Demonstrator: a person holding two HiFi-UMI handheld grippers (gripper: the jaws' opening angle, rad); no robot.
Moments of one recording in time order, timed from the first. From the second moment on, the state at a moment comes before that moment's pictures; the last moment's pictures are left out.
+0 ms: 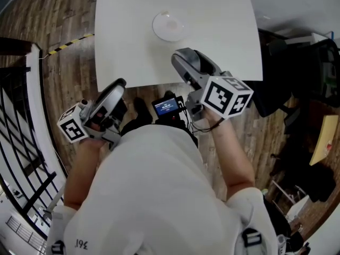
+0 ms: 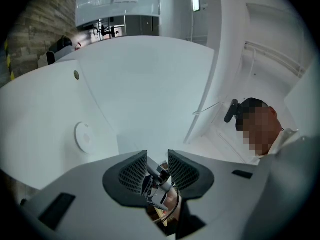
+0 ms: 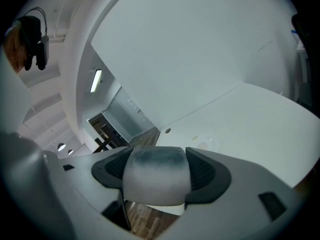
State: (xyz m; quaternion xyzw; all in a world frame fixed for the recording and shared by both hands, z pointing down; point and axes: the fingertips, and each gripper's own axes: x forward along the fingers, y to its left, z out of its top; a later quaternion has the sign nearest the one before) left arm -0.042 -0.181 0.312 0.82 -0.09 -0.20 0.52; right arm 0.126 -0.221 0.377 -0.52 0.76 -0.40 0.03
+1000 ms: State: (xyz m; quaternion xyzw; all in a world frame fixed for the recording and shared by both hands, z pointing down) left arm -0.011 -0.215 0.345 0.82 -0.10 -0.17 0.54; right arm 0.138 -0.270 0.445 -0.52 0.76 -0.37 -0.10
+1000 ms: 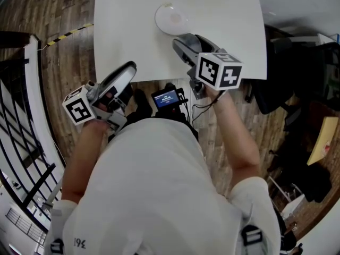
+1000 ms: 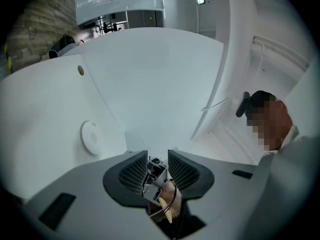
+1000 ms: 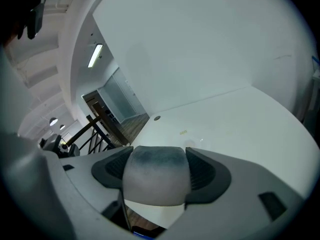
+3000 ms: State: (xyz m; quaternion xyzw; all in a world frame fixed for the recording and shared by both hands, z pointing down) left arm 0.000 -0.234 0.388 0.81 -0.14 -0.12 0.56; right arm 0.143 -0.406 0.576 -0.53 0.73 -0.22 -0.37
